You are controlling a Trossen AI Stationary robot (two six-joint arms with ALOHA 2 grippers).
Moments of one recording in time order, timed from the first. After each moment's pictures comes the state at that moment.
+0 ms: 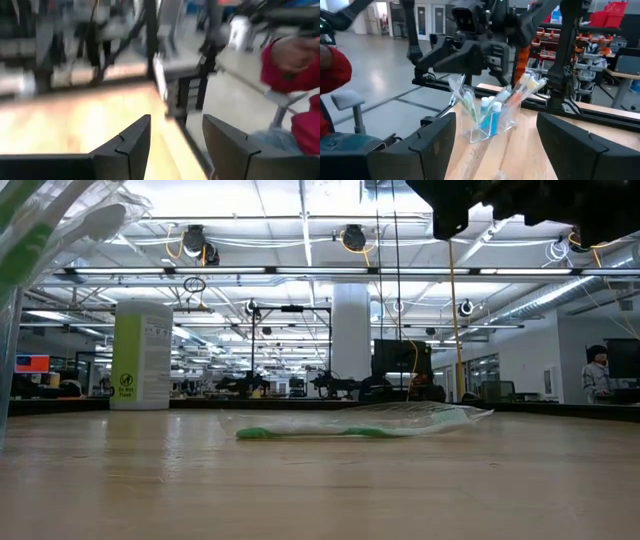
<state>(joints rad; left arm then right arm) -0.65 1.61 0.90 0.58 -0.29 -0.05 0.27 1.24 0.44 0.85 -0.07 -0.06</state>
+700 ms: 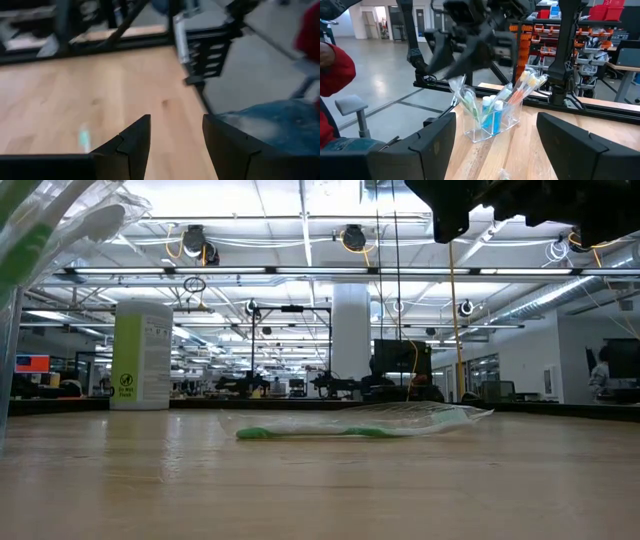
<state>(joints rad) -0.63 1.60 1.14 0.03 -0.35 -0.17 0.28 1.24 0.44 0.84 -0.07 -0.02</state>
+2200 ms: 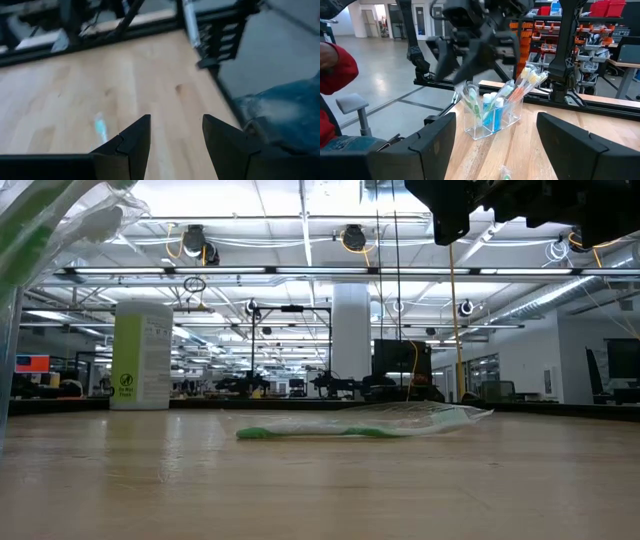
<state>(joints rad) -0.63 1.61 1.13 -0.02 -0.40 -0.11 0.28 1.24 0.44 0.83 -0.07 -0.01</state>
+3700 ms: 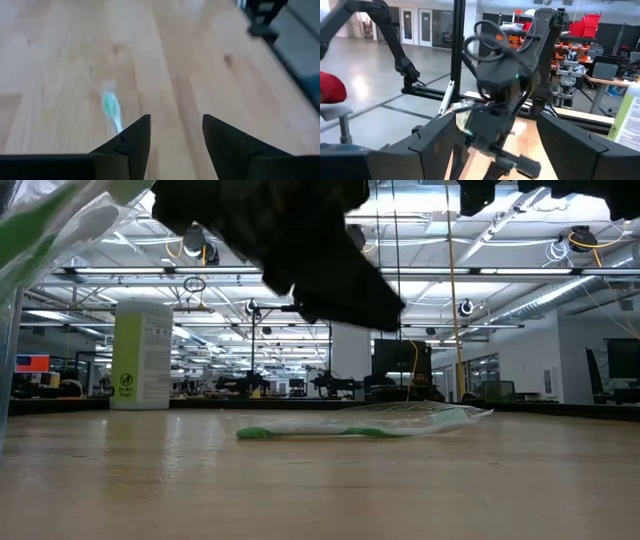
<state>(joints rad) -0.28 1.90 1.14 0.18 0.00 -0.12 0.32 0.98 0.44 0.62 0.03 -0.08</state>
